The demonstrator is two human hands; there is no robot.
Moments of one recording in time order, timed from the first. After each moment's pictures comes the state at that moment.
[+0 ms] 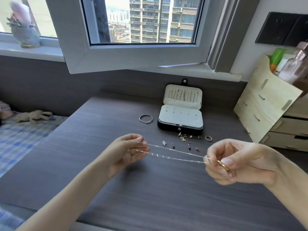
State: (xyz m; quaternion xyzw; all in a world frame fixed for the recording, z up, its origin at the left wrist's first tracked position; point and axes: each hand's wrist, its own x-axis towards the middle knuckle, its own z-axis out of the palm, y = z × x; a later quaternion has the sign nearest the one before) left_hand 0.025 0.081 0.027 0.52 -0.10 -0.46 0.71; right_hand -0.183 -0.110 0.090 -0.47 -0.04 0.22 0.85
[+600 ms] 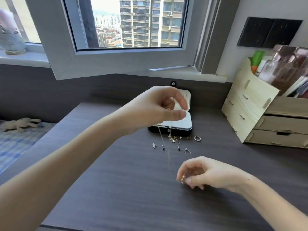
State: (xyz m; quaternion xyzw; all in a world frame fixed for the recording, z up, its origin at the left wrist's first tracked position) left_hand -0.021 0.034 0.158 0.63 -0.57 -0.25 0.47; right_hand -0.188 -0.091 0.051 -0.82 0.16 0.12 0.54
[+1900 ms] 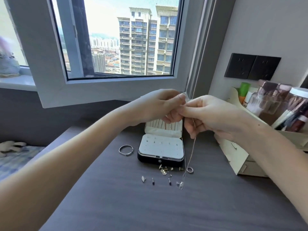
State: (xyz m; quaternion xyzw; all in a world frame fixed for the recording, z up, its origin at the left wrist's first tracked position) left_hand 0.005 -0.038 0.206 0.65 -0.62 -0.19 0.41; right_hand -0.130 -0.123 0.213 -0.84 0.19 -0.13 0.50
